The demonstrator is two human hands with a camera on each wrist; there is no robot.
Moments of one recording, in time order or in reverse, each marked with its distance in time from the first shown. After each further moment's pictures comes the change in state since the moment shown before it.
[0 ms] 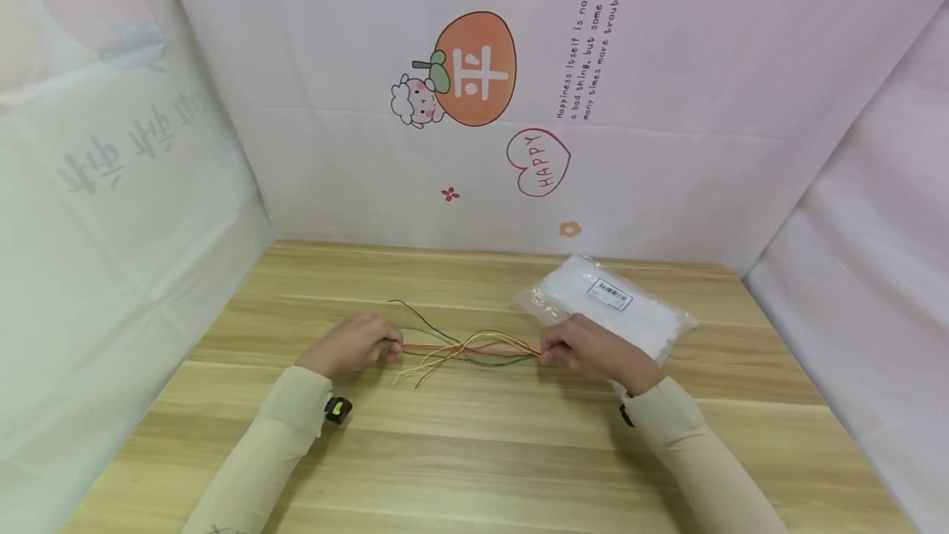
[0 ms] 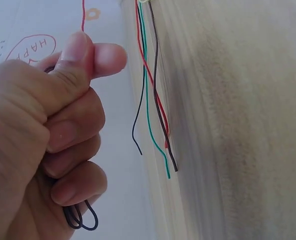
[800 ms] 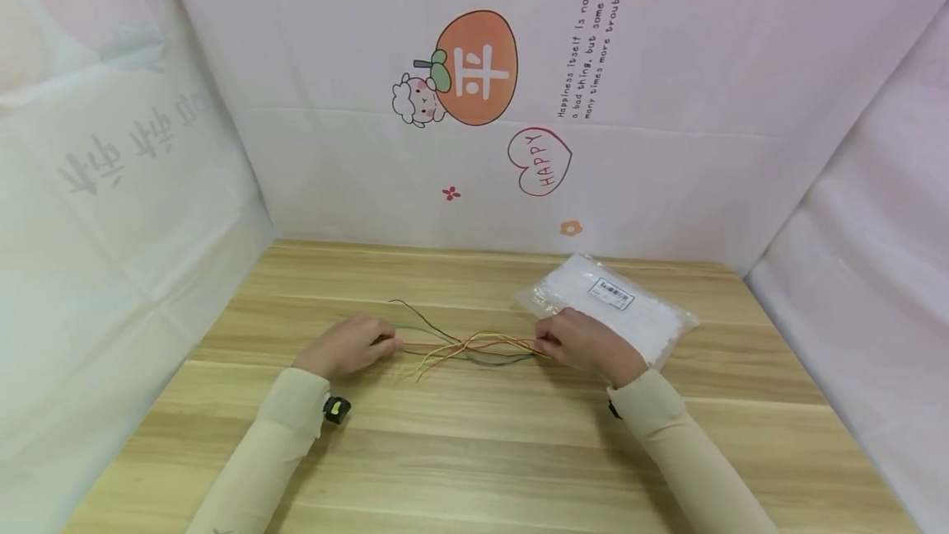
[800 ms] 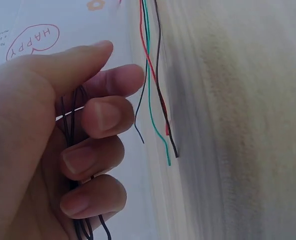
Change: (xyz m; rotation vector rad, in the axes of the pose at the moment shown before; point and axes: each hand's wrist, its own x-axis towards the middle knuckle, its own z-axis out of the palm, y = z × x) left_hand -0.006 -0.002 0.001 -0.025 -0.015 -0.168; right_hand 0.016 0.004 0.007 -0.167 0.012 0.100
